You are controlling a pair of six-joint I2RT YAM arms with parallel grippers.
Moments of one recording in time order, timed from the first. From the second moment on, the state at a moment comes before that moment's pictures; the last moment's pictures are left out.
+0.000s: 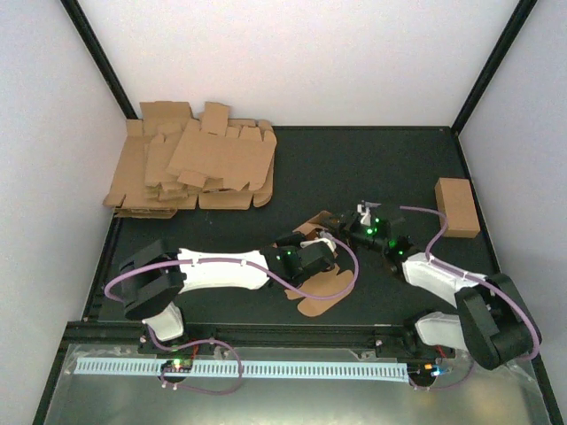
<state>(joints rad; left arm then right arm) -1.21 1.66 1.01 -0.30 -0.86 0.25 0.42 1.23 0.42 0.40 -0.58 1.39</state>
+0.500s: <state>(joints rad) -1.21 1.66 1.01 -0.31 -0.84 0.24 0.42 1.29 0.41 0.47 -0.59 1.46</state>
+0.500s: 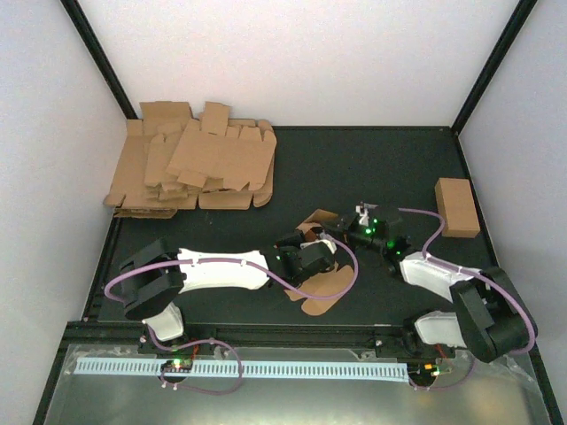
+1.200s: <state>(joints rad) -0.82 1.30 1.11 -0.50 -0.01 -0.02 0.42 1.34 0.41 0.53 -0.61 1.46</state>
